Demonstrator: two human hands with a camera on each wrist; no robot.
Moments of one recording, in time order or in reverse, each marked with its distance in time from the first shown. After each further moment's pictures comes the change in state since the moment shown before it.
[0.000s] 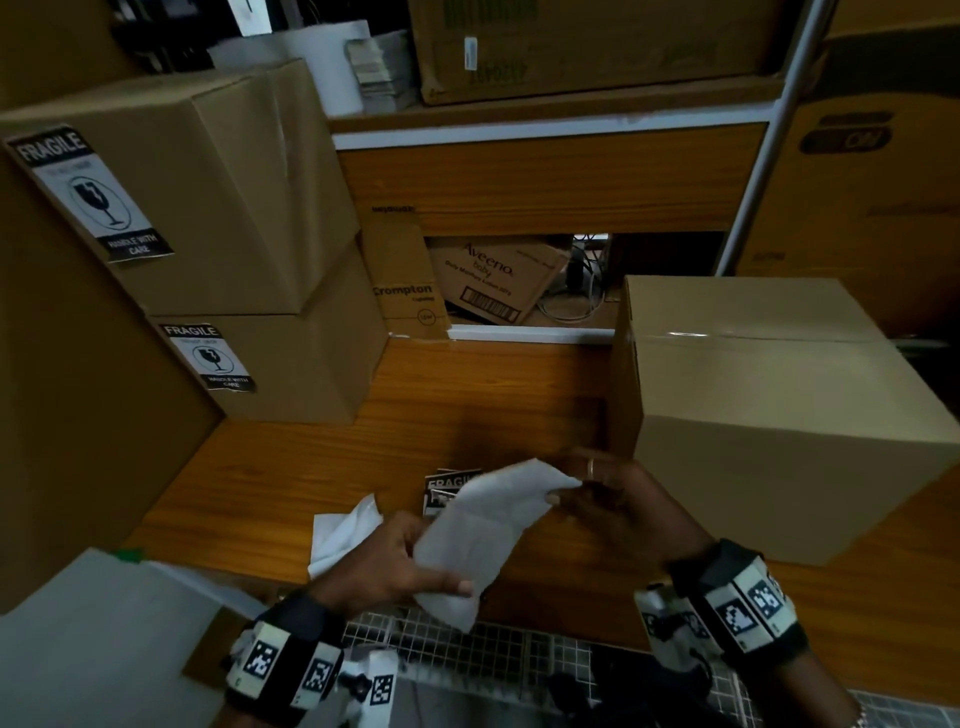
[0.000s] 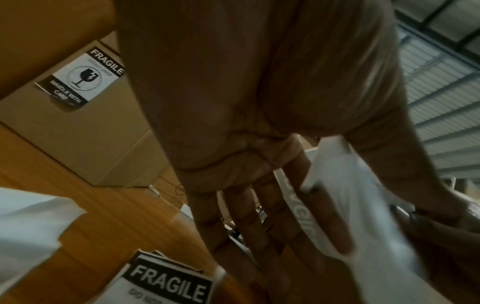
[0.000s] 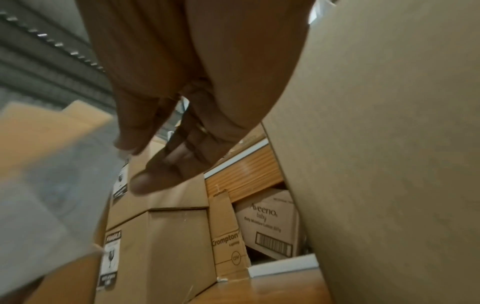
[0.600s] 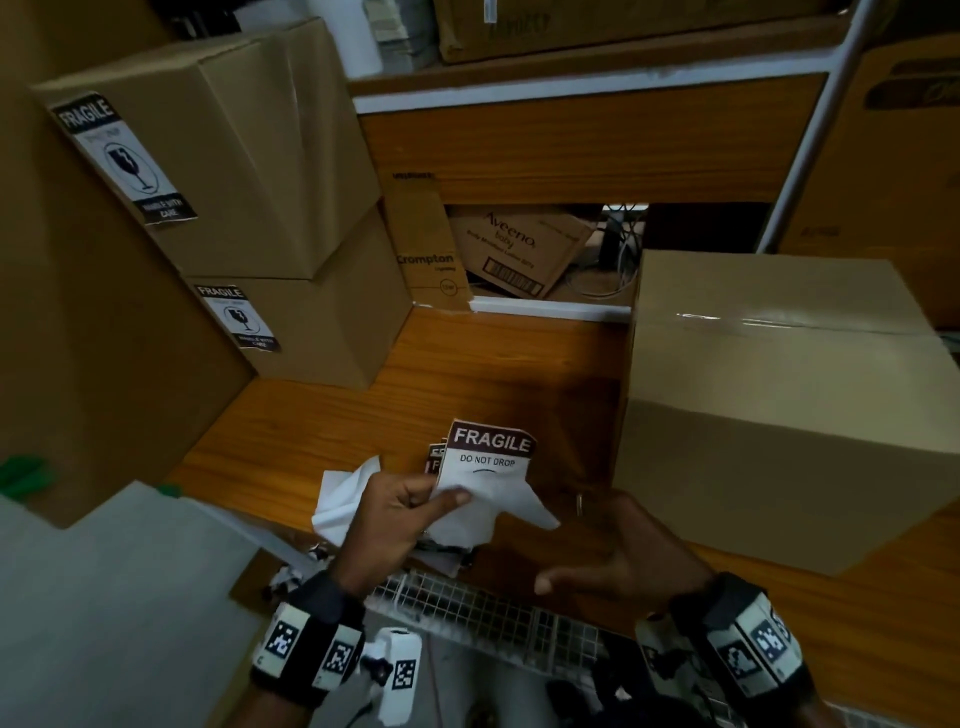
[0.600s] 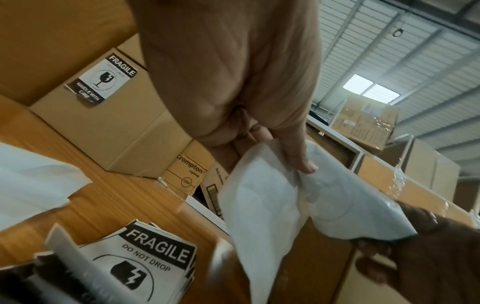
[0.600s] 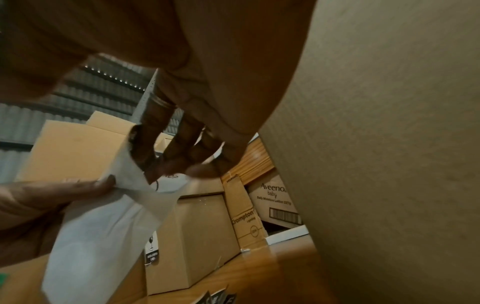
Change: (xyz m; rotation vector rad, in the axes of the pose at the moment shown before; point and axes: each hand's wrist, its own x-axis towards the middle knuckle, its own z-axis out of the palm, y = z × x) left_hand 0.006 0.020 0.057 -0.076 0.505 0.237; right_hand -0.040 0.007 -0.014 0.075 -0.188 0.126
